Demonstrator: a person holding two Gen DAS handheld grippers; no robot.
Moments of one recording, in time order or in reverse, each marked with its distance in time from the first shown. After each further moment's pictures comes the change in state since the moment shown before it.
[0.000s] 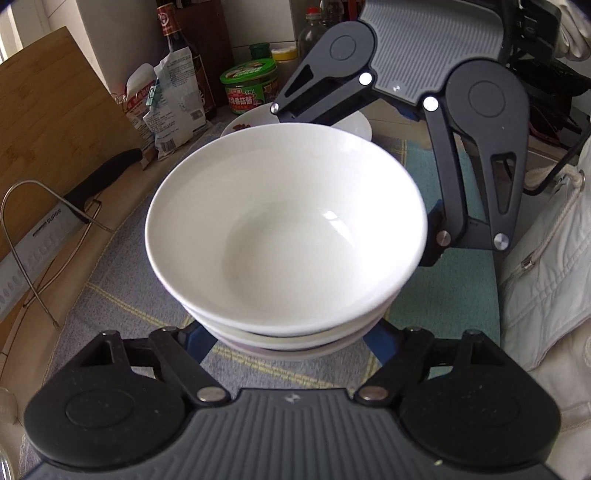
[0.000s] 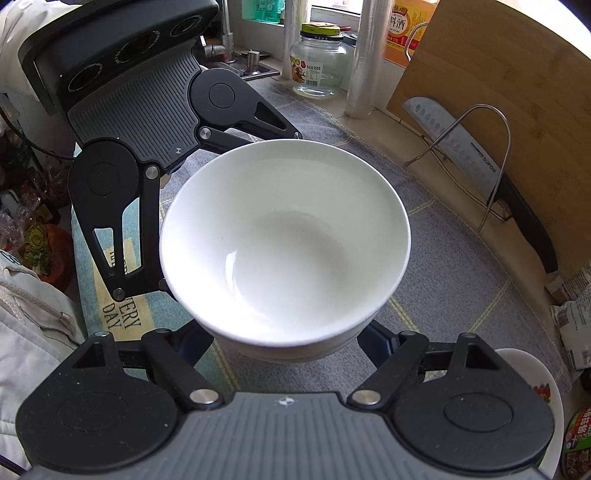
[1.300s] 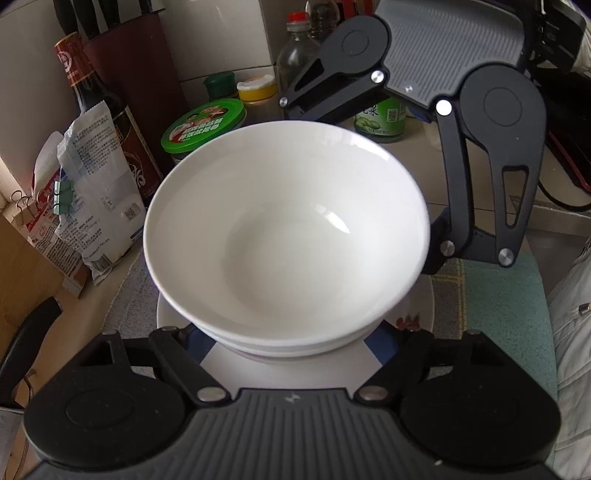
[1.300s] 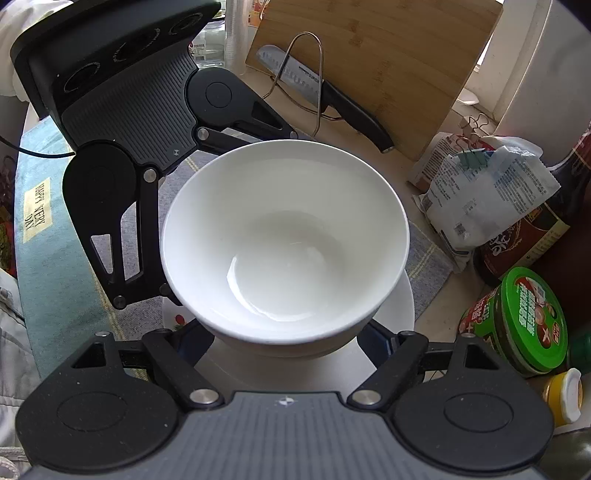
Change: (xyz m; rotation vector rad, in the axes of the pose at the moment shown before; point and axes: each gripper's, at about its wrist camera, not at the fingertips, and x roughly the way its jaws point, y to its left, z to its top) left arm 0.130 0.016 0.148 0.084 -0.027 -0.044; right arm -0.065 -0.137 -0.118 0.099 0.030 -0.130
